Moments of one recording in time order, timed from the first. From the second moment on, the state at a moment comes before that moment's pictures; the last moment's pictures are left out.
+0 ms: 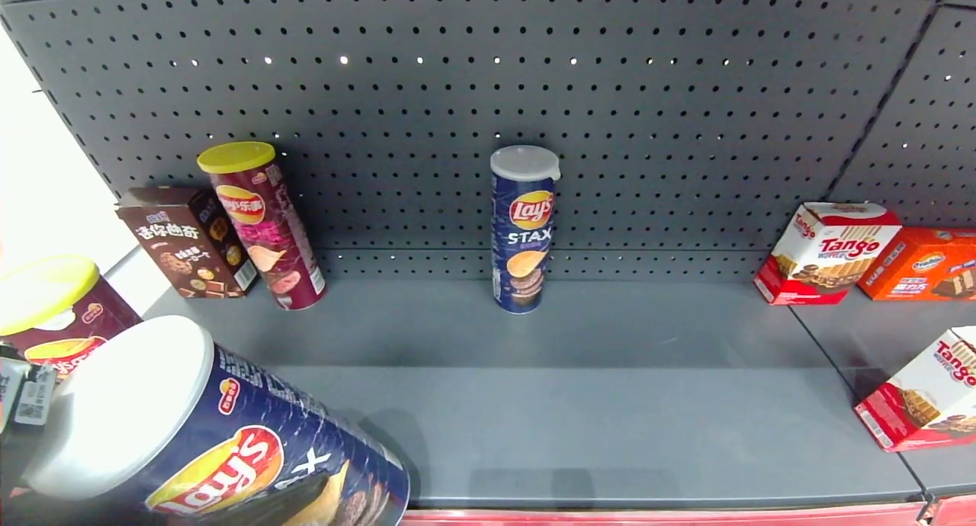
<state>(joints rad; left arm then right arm) -0.49 1.01 -0.27 -0.62 -0.43 0.08 0.00 0.00 0.00 0.00 0.00 -0.02</state>
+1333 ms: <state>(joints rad) -0.48 1.12 -0.48 -0.56 -0.48 0.03 0.36 1.00 -0.68 -0.25 0.28 -0.08</state>
